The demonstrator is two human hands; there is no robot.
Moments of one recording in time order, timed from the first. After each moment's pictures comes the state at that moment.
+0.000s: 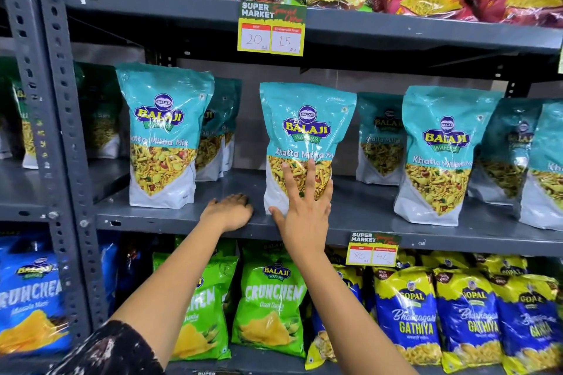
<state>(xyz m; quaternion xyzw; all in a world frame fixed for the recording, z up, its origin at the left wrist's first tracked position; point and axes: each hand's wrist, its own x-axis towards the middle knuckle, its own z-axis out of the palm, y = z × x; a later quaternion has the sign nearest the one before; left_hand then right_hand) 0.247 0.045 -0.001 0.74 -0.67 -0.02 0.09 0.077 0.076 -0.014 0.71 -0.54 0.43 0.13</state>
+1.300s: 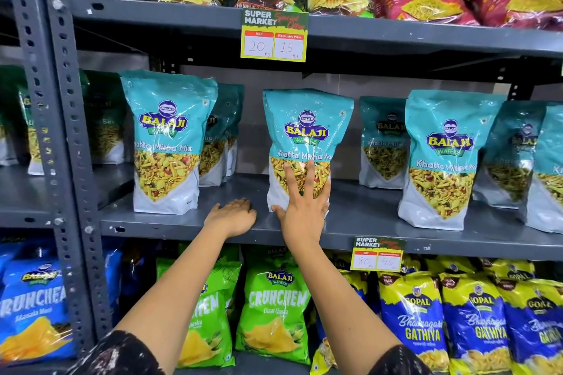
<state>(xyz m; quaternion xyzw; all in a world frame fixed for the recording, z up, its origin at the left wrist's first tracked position) 0.242 0.056 0.003 0.74 -0.67 -0.03 0.08 0.091 0.047 -0.012 0.71 -0.56 0.42 0.12</state>
